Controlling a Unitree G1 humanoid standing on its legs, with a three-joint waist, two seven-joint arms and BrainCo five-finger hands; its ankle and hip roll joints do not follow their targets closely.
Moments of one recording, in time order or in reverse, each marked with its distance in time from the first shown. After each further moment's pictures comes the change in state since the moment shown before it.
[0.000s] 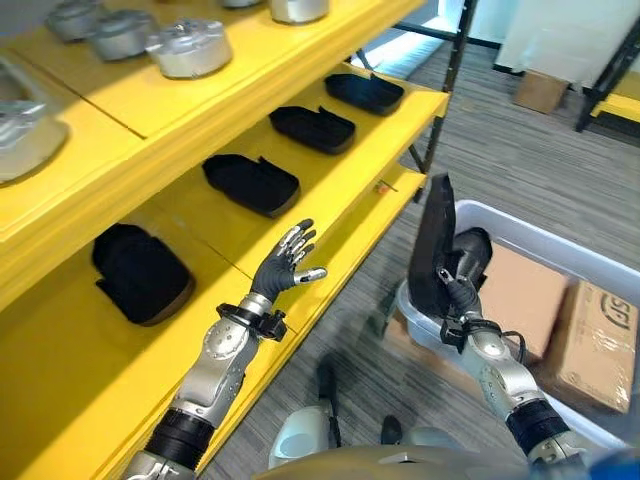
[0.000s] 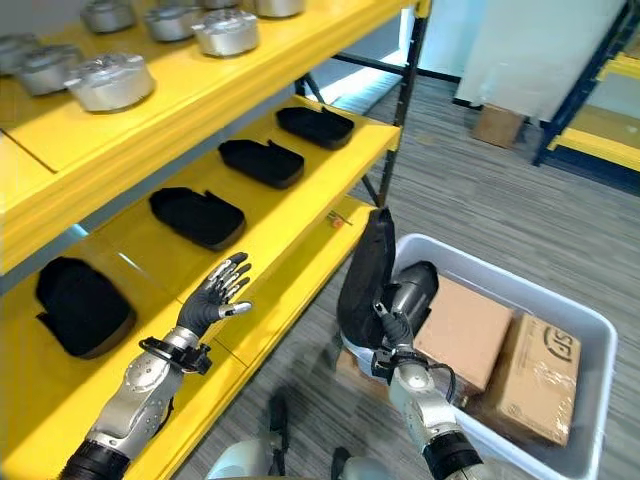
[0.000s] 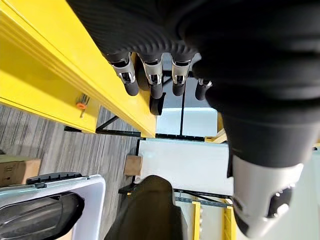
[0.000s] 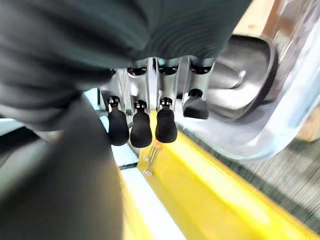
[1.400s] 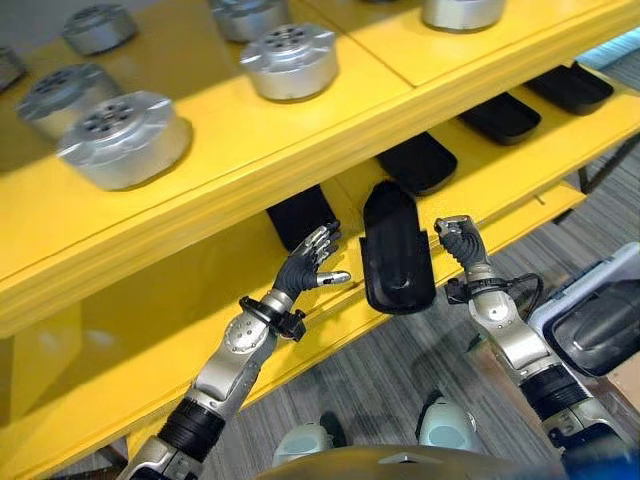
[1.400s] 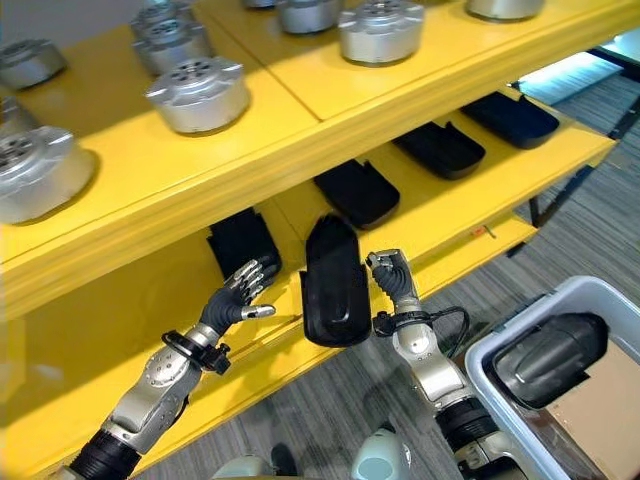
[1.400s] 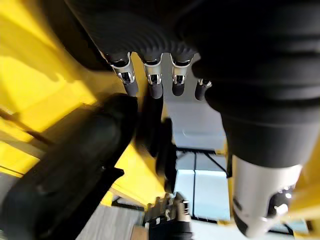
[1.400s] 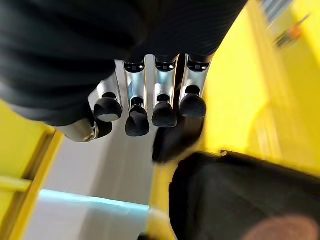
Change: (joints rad) left arm -0.030 0.021 -0.116 -0.021 -0.007 0.023 0.046; right arm -0.129 -0.109 0.065 -0.174 -0.404 -0.047 -0.063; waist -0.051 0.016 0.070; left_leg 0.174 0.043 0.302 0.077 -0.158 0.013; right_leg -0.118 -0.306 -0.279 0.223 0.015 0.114
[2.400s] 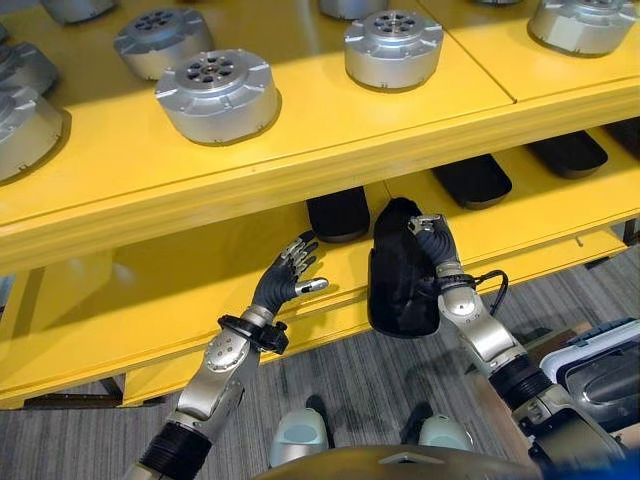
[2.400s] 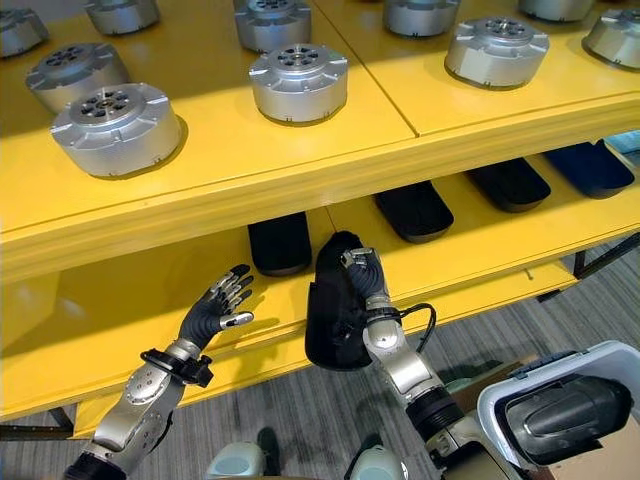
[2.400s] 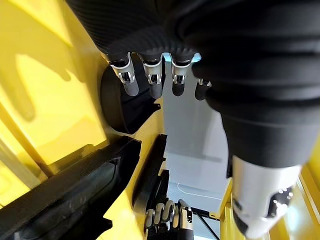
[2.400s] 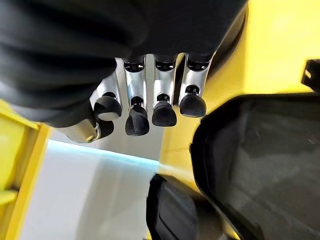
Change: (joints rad) left arm 0.064 0.006 0.072 -0.018 -0.038 -0.027 0.006; right arm -0.079 0.074 0.069 0.023 0.028 0.009 -0.114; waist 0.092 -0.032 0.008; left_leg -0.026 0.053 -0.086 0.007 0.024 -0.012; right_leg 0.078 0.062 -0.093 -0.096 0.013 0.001
